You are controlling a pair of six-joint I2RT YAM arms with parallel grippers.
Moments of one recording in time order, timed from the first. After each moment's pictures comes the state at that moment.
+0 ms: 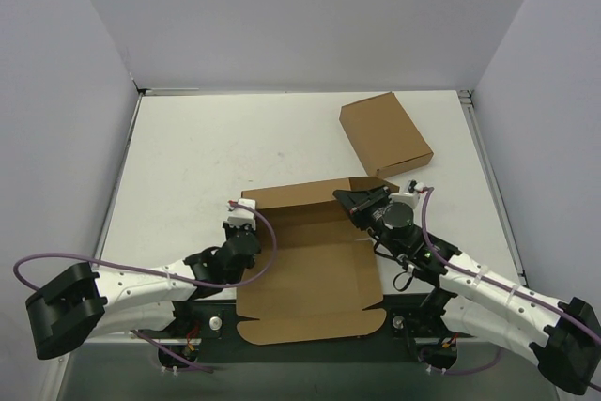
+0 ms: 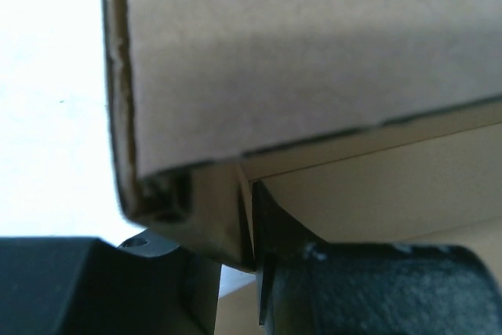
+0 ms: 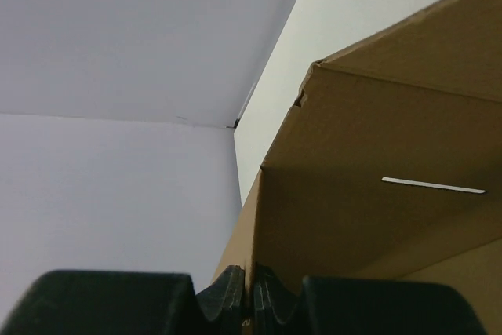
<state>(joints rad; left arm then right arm) -1.05 1.04 0.27 0.24 -0.81 -0.47 0.81 0.83 0.42 0.15 0.37 1.43</state>
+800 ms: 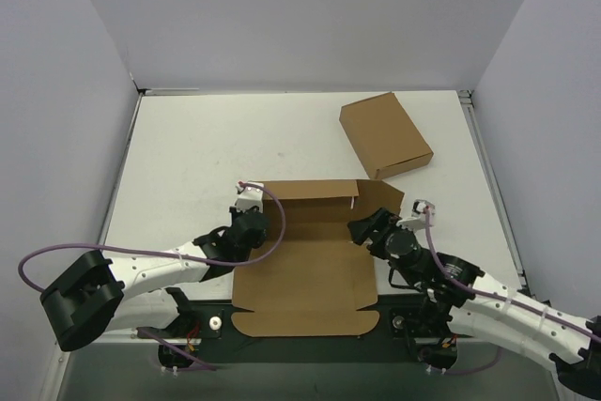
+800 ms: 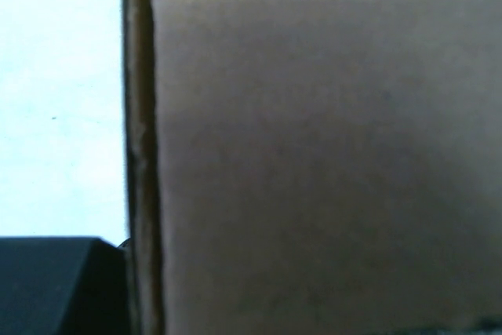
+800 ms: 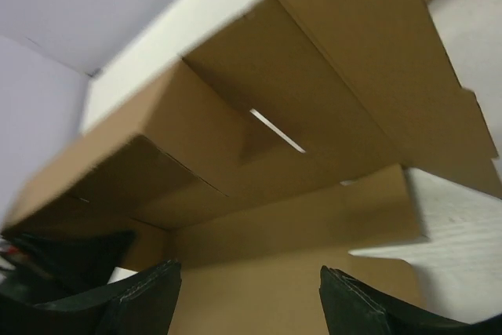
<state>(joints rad) -0.93 1.18 0.44 0.11 -0.68 -0.46 0.99 0.54 0.38 -0.34 0.59 1.13</state>
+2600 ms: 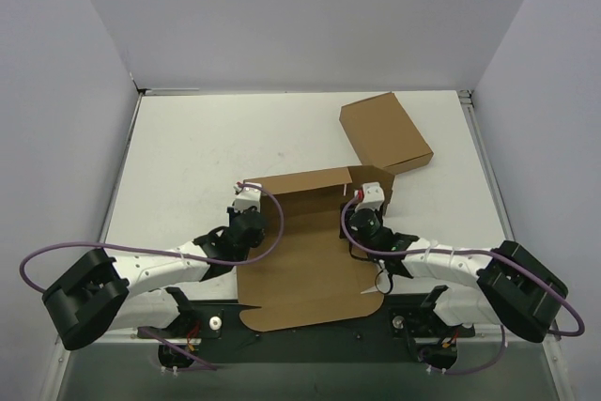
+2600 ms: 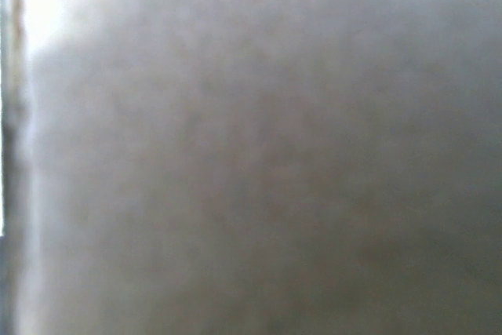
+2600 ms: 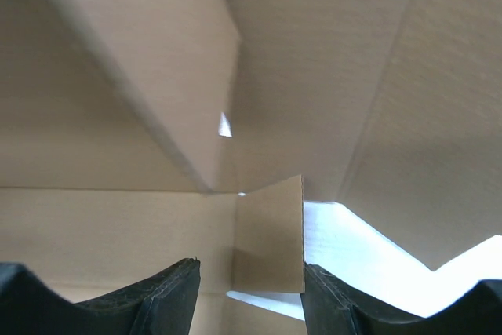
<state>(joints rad) -0.90 1.20 0.42 0.13 -0.67 -0.44 0.83 1.25 0.34 0.27 0.55 0.44</state>
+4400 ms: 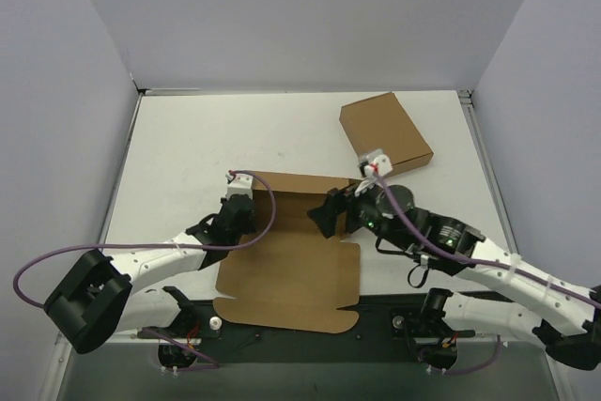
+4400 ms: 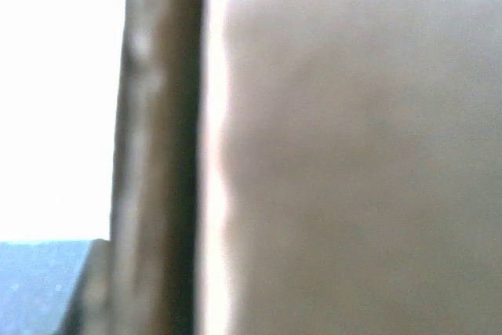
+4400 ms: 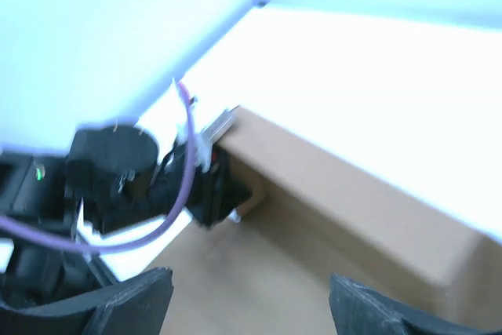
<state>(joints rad) -0.73 1.22 0.46 0.09 -0.49 -0.41 1.07 0.93 0.87 -0.31 0.25 0.42</state>
